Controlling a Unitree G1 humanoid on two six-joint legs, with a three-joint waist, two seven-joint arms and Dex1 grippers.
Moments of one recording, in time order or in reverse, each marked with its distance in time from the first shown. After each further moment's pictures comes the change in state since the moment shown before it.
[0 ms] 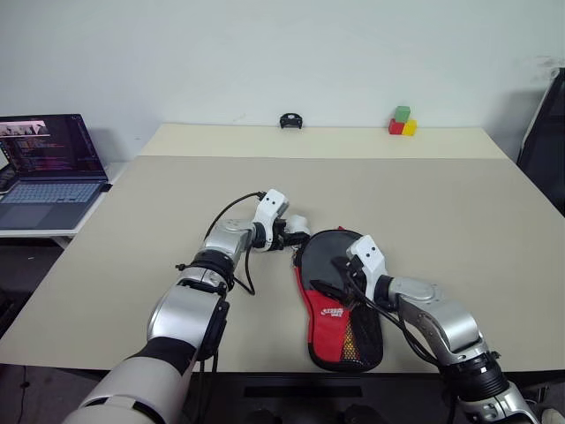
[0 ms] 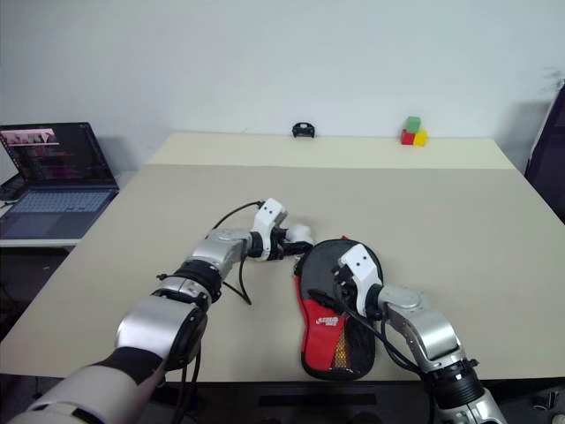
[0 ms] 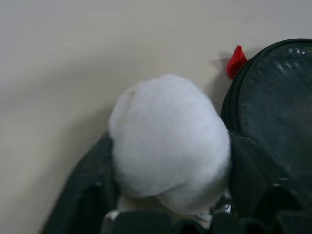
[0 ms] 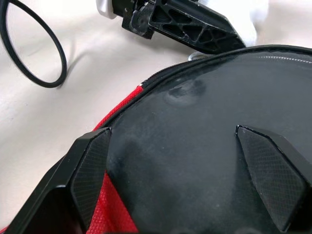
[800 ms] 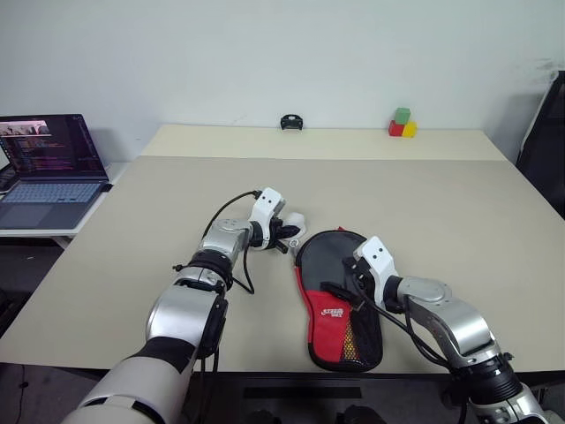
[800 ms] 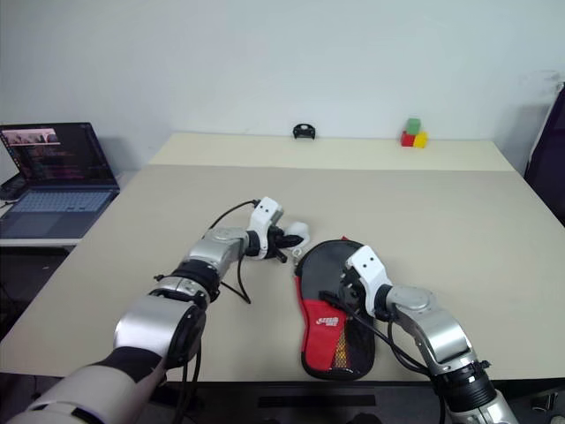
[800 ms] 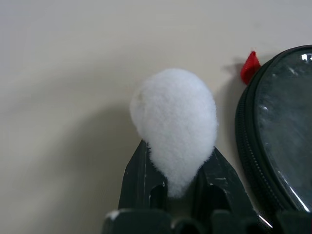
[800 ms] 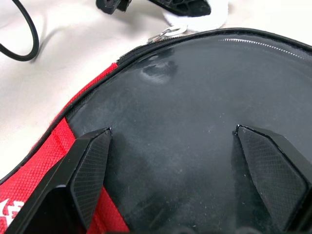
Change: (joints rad) left arm -0.016 0.003 0.041 0.024 0.057 -0.025 0.036; right arm 0.024 -0.060 0.009 -0.039 -0.020 0.059 -0.008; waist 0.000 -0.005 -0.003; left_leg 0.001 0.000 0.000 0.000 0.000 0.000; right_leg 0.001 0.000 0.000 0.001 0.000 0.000
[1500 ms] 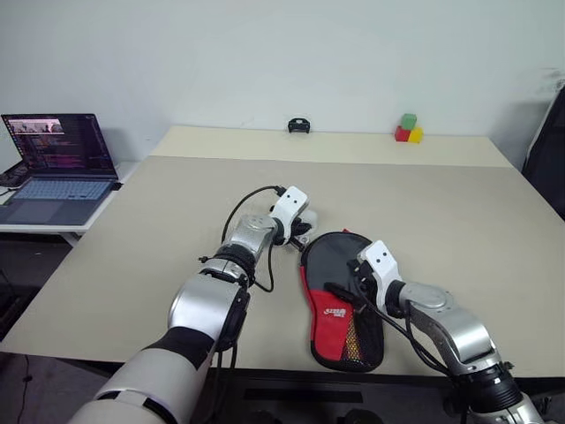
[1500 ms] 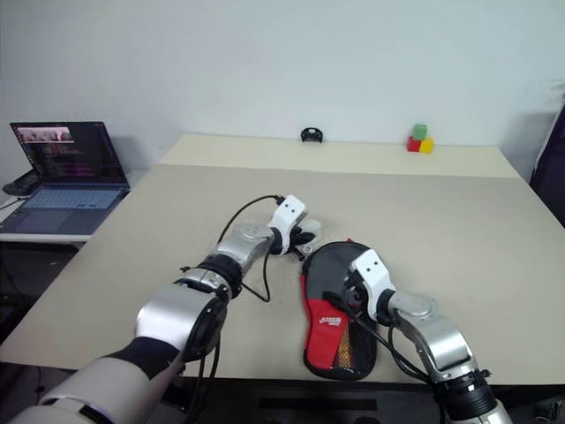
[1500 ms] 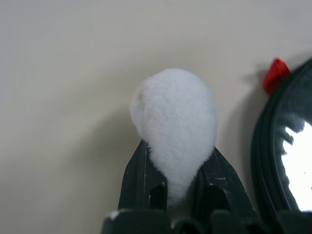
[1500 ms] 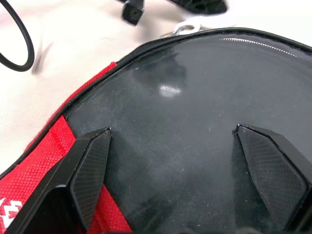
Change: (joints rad) left arm -0.108 -0.119 -0.023 0.121 0.138 -0.086 0.257; right arm 0.065 0.031 -0.023 -0.015 -0.027 -0.022 -0.056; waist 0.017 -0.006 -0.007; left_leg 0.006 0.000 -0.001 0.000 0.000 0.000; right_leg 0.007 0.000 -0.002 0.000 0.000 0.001
